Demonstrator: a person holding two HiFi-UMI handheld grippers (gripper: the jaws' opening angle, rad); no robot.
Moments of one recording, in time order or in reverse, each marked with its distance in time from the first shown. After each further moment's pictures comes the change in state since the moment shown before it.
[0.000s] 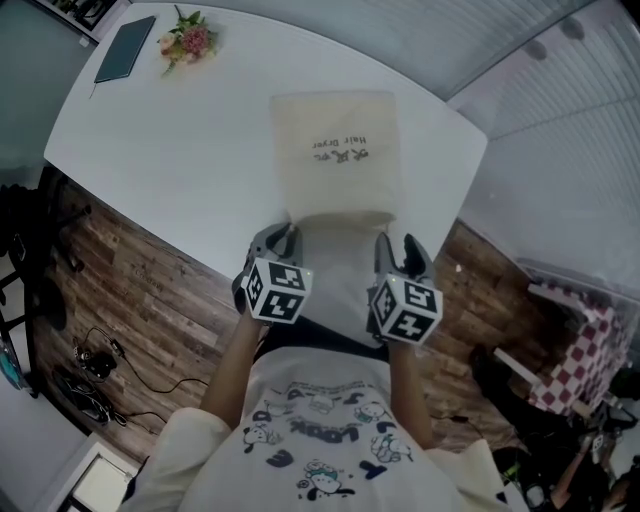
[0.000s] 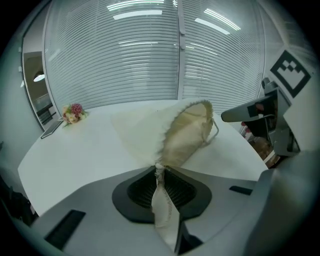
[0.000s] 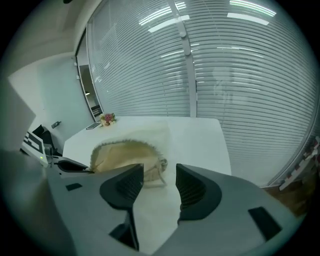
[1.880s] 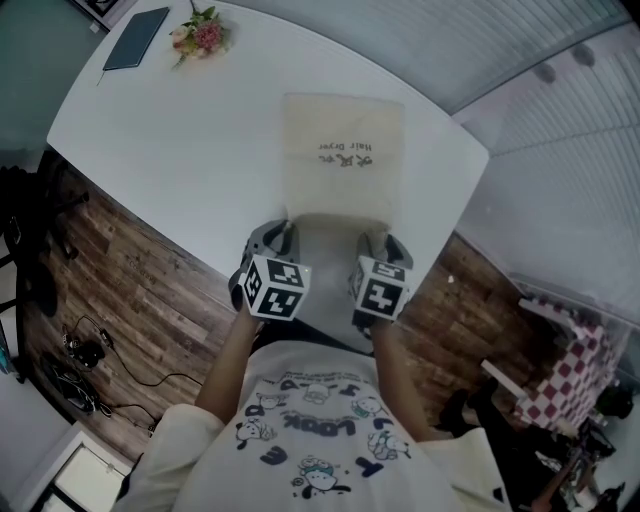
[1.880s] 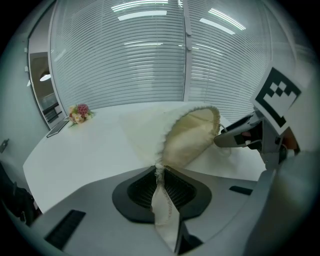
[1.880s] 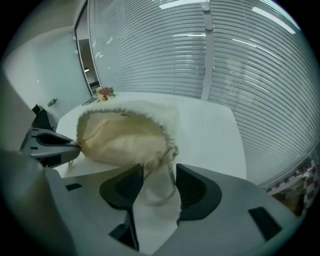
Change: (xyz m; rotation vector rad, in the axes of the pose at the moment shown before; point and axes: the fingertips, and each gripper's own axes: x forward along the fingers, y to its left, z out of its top) left arm 0.001 0.013 0.007 -0.040 -0.003 0.048; right arm 0.048 0.018 -0.032 -0.110 0.227 -0.038
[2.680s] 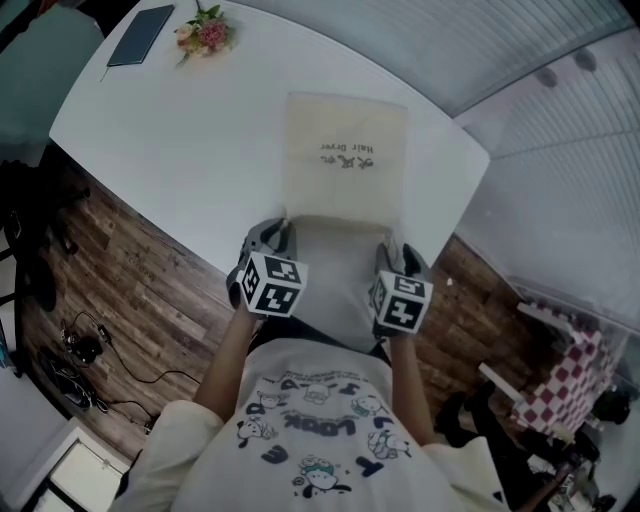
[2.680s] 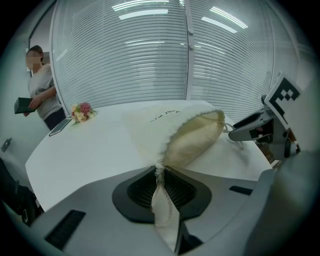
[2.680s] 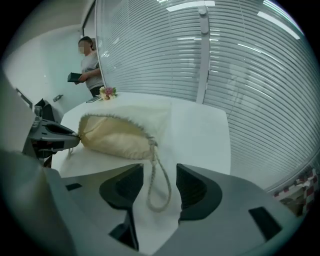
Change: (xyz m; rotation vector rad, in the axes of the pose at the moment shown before) left arm 0.001 0.006 -0.004 -0.011 0.013 0.022; right arm -0.014 -0.041 -0.011 -0.078 -0.031 0.004
